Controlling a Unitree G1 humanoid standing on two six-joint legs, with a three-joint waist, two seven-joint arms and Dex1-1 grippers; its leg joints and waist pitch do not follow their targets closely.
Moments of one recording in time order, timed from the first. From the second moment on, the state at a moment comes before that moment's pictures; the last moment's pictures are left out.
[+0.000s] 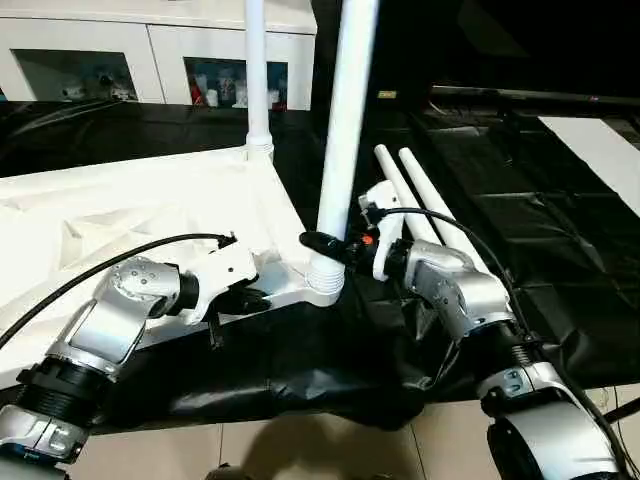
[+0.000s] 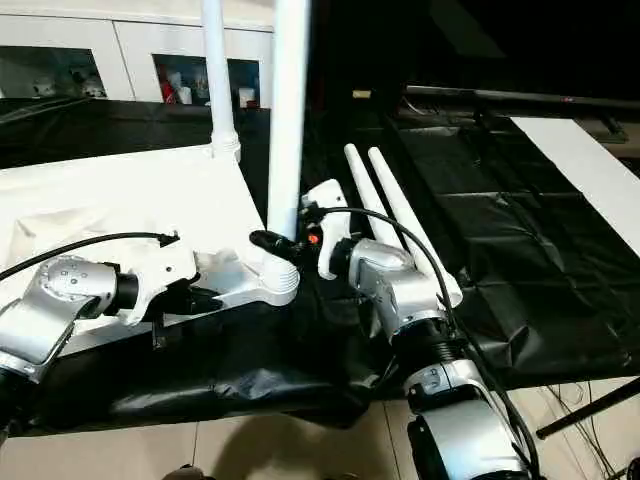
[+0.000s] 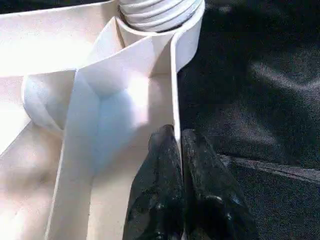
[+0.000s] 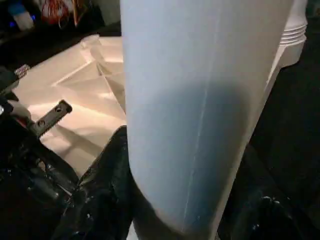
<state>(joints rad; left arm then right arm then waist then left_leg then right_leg) -0.44 0.60 -0.27 0.23 0.03 0.31 -1.10 -0.68 -0.10 0.08 0.67 0.31 0.25 0.82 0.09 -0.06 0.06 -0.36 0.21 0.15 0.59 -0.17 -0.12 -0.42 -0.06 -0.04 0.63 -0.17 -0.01</state>
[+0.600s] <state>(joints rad) -0.45 0.57 -0.27 0.28 0.03 0.29 -1.09 -0.55 -0.09 0.09 0.64 0.26 0.00 0.84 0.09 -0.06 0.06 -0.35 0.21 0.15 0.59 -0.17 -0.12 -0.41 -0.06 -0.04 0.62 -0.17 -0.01</state>
